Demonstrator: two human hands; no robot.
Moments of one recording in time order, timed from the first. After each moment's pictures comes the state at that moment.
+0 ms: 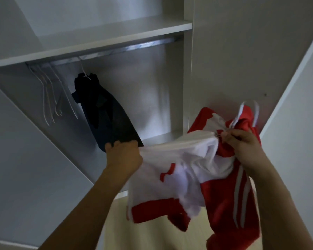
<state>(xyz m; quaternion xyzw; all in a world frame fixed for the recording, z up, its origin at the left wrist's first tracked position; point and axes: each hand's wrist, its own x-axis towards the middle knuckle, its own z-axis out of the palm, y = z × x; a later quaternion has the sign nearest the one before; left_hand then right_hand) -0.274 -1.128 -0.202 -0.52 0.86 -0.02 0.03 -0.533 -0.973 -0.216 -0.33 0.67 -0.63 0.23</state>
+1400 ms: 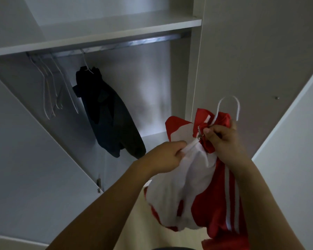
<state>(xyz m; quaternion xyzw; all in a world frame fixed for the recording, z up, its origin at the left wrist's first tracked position) -0.339 -1.115 -0.219 -0.27 0.91 0.31 -0.03 -0.503 -1.011 -0.211 -0.44 0.72 -0.52 0.15</state>
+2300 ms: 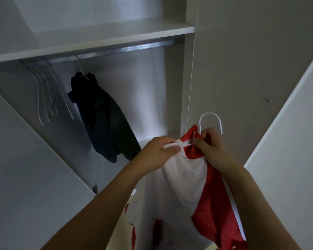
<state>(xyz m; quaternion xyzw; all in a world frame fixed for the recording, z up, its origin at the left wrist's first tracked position) -0.329 -1.122 -0.203 -0.32 0.81 0.47 -0.14 -0.496 -1.019 -0.224 -0.40 0.69 -0.55 0.24</state>
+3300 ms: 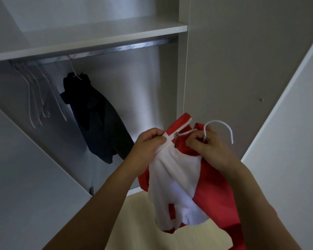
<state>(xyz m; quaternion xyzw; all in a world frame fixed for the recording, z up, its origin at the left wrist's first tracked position) -0.329 -1.121 -0.192 -0.35 0.66 0.61 -0.26 -0.496 -1.009 -0.198 -0.51 0.67 -0.49 0.22</state>
